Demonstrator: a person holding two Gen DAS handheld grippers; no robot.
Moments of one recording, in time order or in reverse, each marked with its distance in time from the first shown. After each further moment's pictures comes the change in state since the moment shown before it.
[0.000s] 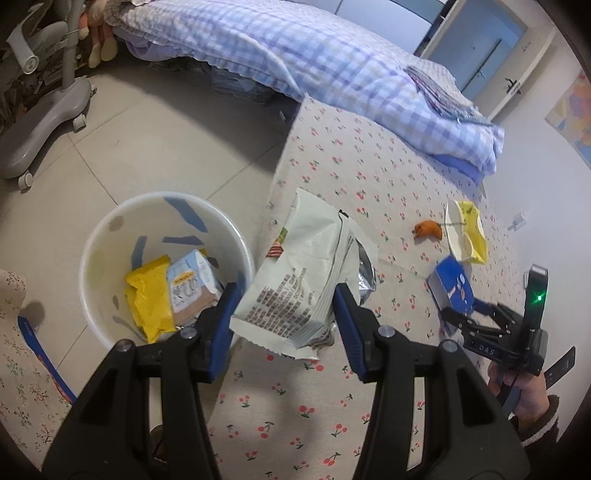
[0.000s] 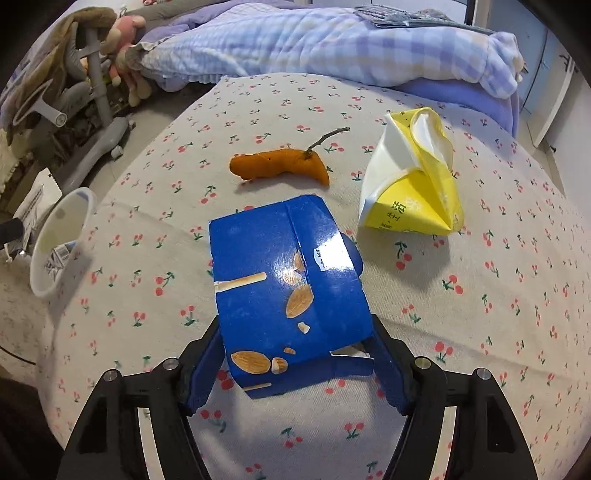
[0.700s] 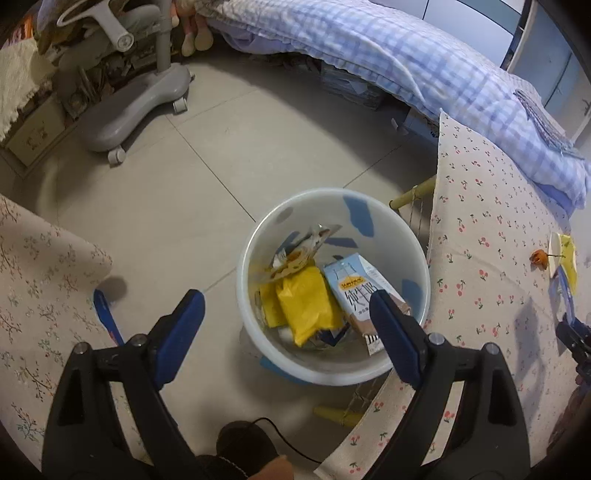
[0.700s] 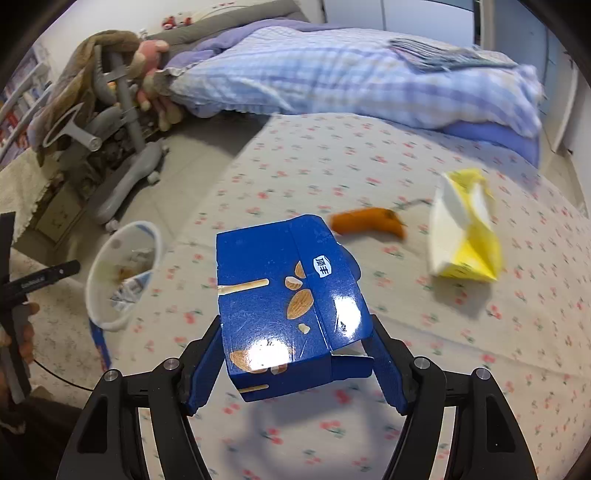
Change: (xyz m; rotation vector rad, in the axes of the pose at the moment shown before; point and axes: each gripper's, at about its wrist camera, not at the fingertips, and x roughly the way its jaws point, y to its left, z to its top) left arm -0.005 0.093 -0.005 -0.131 0.009 0.324; right arm -0.043 0.062 0.024 -0.005 -0.086 0.124
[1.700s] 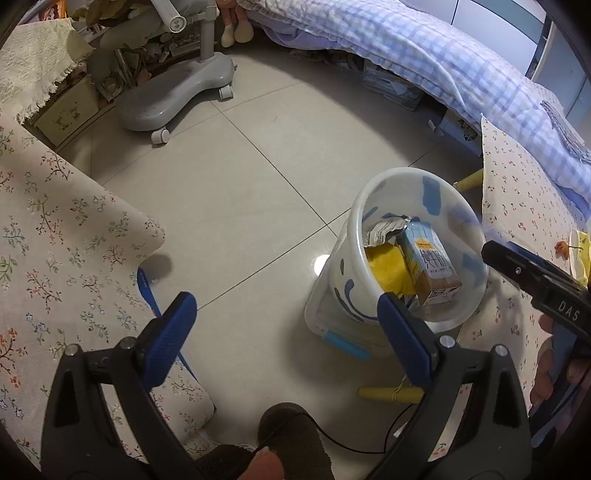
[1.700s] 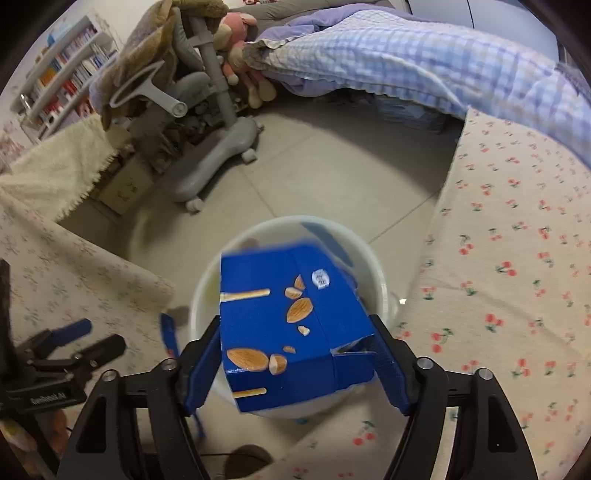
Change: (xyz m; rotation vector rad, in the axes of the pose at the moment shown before) left arm -0.019 0.073 -0.034 -0.039 -0.003 0.099; right arm 0.103 0.200 0.034 -0.110 0.045 0.288
